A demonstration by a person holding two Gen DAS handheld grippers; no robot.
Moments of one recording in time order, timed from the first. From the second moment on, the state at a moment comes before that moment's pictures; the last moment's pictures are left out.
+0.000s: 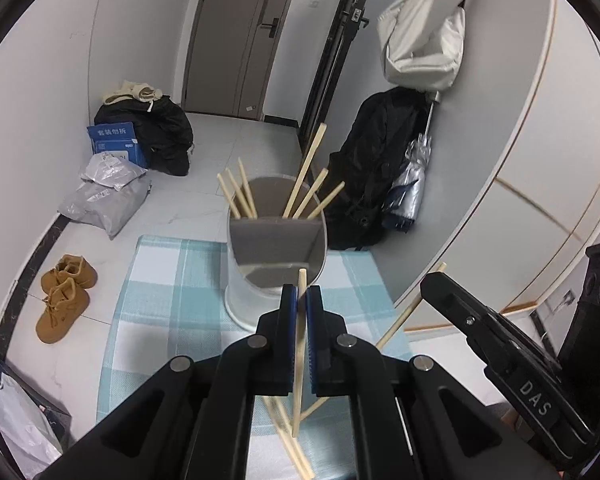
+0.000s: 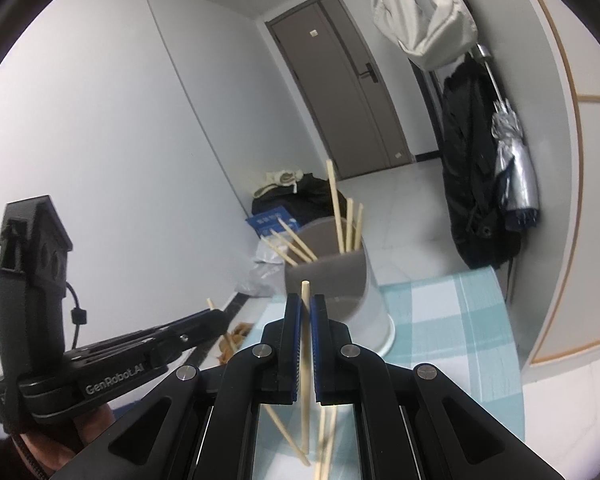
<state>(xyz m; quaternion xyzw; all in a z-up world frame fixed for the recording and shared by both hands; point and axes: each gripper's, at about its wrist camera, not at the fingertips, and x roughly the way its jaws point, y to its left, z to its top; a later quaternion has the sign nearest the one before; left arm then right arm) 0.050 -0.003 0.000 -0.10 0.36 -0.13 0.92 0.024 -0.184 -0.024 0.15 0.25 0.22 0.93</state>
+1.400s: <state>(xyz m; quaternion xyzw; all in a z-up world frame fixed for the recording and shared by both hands) 0.186 0.023 0.025 -0.11 0.30 -0.12 0.94 0.196 -0.151 0.014 0.06 0.21 0.23 0.95</state>
